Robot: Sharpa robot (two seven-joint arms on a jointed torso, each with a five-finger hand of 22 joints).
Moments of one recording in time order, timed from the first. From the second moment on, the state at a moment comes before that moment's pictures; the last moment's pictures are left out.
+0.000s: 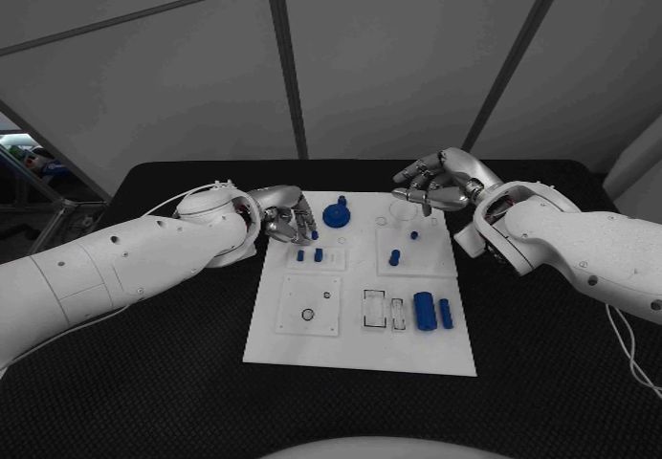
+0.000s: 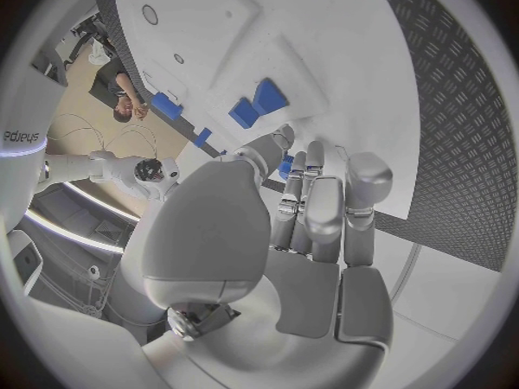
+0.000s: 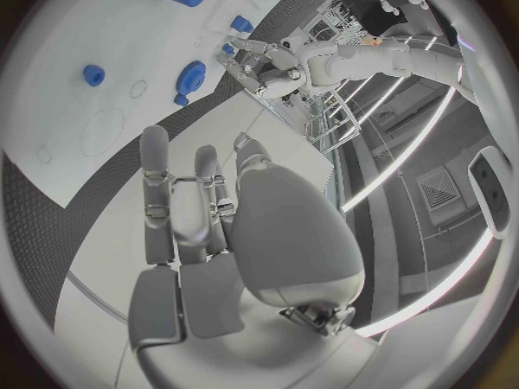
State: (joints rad) left arm 1.17 -0.71 0.07 1.29 -1.40 -0.07 -0.06; left_hand 1.35 -0.21 0.46 -0.02 0.09 0.99 0.14 0.10 0.06 1.12 0.07 0.38 0.07 1.43 -0.01 1.32 0.96 0.20 1.28 0.09 1.09 1.11; right arm 1.20 -0.79 0.07 1.46 -0.95 -0.40 0.02; right_hand 1.48 -0.07 -0.01 0.28 0.35 0.88 0.16 0.25 0.07 1.00 0.07 0.69 0.63 1.45 -0.01 1.21 1.06 0.16 1.07 0.10 0.97 0.56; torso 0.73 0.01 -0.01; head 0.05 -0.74
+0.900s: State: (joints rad) left arm 1.17 -0.92 0.09 1.43 -0.64 -0.23 0.28; left_hand 1.35 -0.15 0.49 -0.03 0.09 1.07 0.15 0.11 0.07 1.09 0.08 0.38 0.08 1.22 0.01 0.98 0.47 0.15 1.11 0.11 0.77 0.88; right arm 1.18 -0.89 0.07 1.52 -1.45 -0.29 -0.10; right_hand 1.56 -0.15 0.21 0.24 0.23 1.04 0.14 0.18 0.07 1.12 0.08 0.15 0.18 1.47 -0.01 1.31 1.17 0.15 1.20 0.09 1.16 0.81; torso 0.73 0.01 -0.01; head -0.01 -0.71
